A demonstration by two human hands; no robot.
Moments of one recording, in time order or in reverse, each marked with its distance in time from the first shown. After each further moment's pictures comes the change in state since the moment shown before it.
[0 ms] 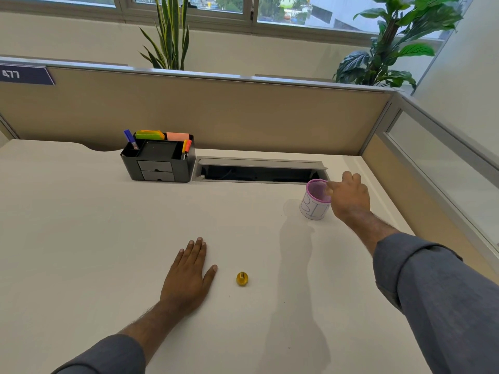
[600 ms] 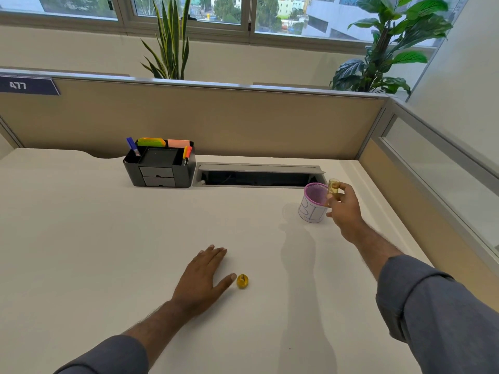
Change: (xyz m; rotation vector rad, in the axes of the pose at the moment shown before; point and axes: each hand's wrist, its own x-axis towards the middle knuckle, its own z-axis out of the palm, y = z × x) left_hand -0.001 0.025 -0.014 -0.190 0.008 0.161; right_hand -0.018 0.002 0.023 1.329 -0.069 0.428
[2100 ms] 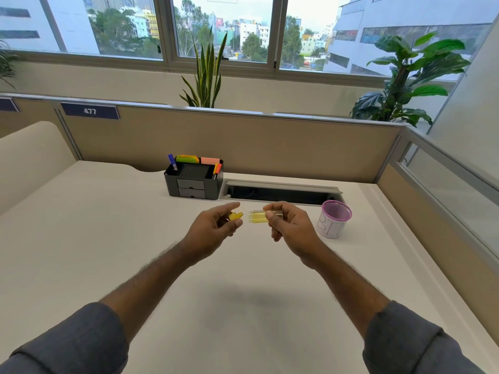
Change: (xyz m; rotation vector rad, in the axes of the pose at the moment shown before) left_hand 0.013 0.059 -0.153 -0.648 0.179 -0.054; right_hand -0.168 -0.096 0.079 0.092 -0.538 -0.336
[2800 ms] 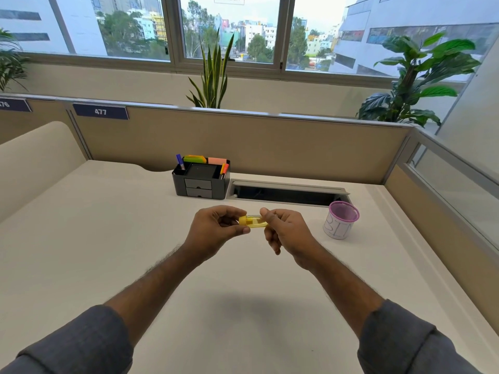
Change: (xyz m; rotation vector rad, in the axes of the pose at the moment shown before) left_hand -0.012 0.007 -0.008 -0.070 0.099 0.068; right_hand 0.001 -0.010 0.026 0.111 -0.072 0.154
